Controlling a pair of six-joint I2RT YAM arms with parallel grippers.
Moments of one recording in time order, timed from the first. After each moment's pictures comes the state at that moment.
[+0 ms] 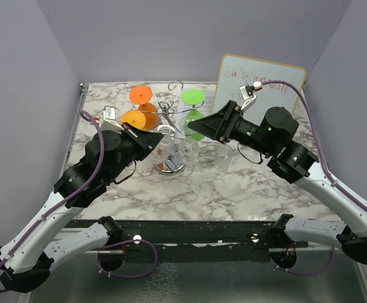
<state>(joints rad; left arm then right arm) -0.77 0.81 1.16 -0.58 -0.26 -1.13 0.82 1.10 1.24 -0.11 -0.20 0.98</state>
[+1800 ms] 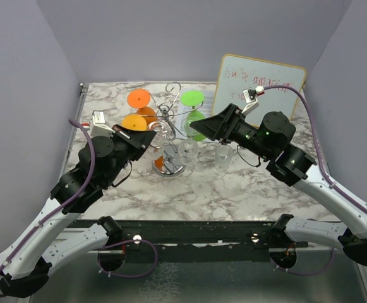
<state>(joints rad) -0.77 0.74 1.09 -0.52 -0.35 -1.18 0.82 1.07 1.17 -0.08 -0.09 0.91</state>
